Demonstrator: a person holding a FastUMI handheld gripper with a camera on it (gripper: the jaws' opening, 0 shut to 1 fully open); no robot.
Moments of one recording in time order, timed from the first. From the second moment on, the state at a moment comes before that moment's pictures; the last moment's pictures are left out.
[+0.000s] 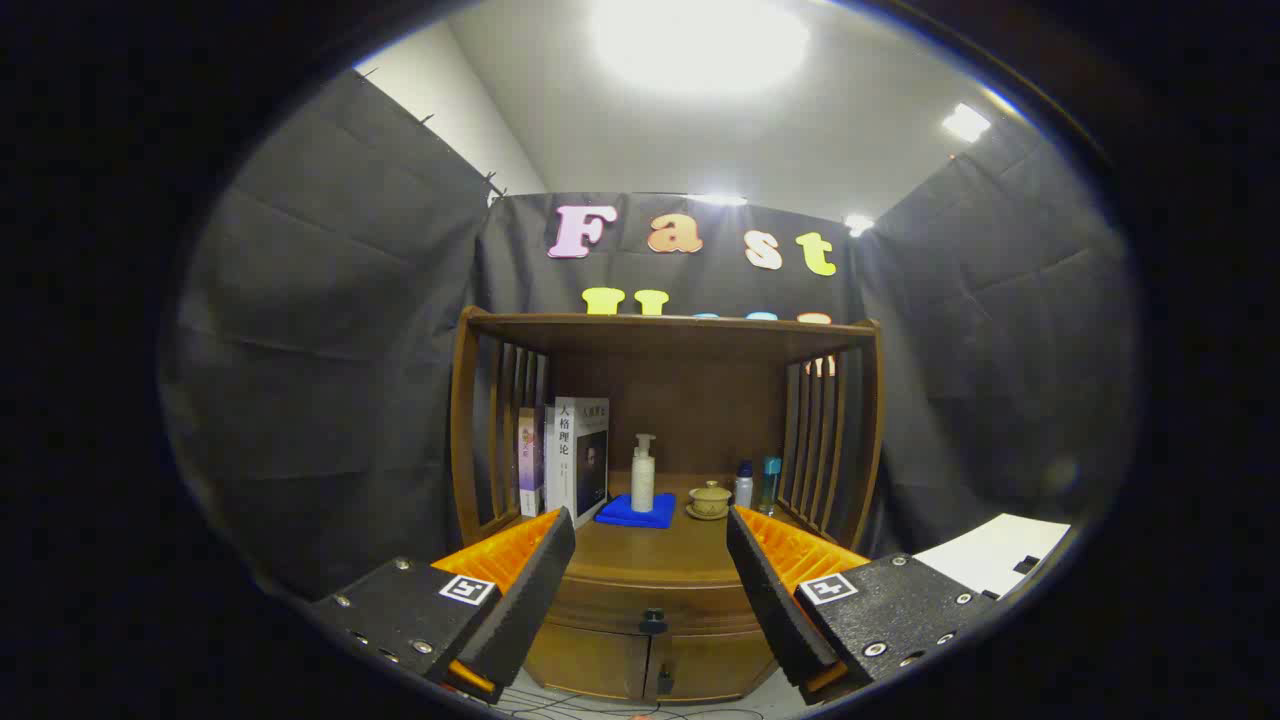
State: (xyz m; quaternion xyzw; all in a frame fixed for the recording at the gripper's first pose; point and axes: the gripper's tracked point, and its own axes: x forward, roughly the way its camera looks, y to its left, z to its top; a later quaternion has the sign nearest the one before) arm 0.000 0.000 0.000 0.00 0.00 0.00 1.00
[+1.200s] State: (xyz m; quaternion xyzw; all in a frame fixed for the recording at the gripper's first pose) arm 0.005 -0.052 -0.008 0.01 0.01 -0.03 1.00
